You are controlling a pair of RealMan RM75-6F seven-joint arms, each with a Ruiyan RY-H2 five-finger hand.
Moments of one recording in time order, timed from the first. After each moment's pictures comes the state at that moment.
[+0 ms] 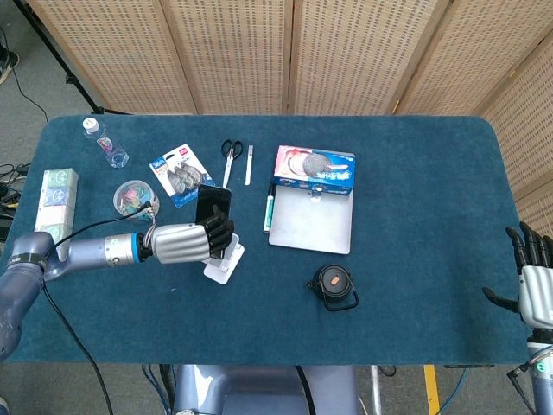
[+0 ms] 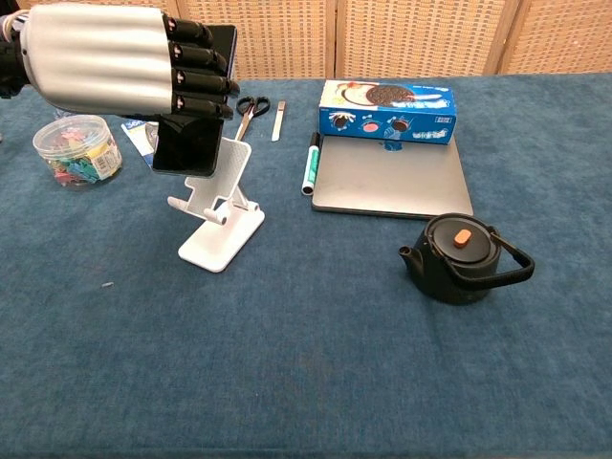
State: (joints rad) left arm -1.01 -1.57 0.23 -0.50 2.11 1.56 0.18; right arm 0.11 -1.17 0.16 -1.48 -1.36 1.45 0.03
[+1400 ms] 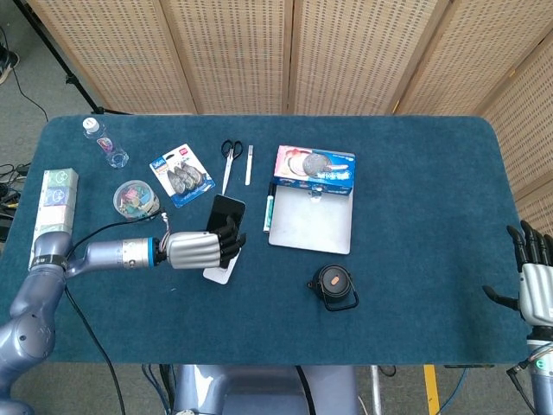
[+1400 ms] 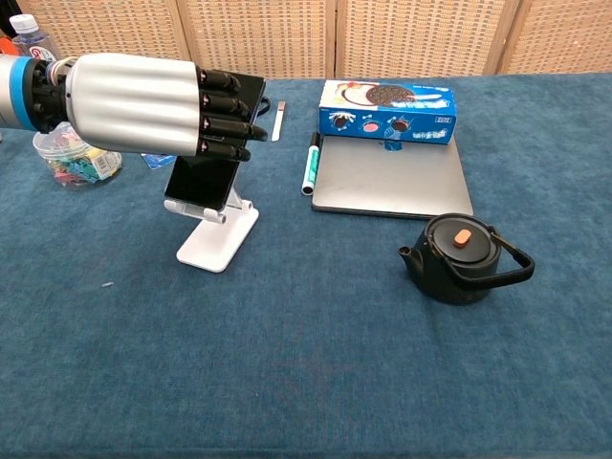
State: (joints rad) left arm -1.02 -1.72 0.33 -0.26 2.08 1.58 0.07; right arm 0.12 -1.18 0.17 -1.47 -1.34 1.44 0.03
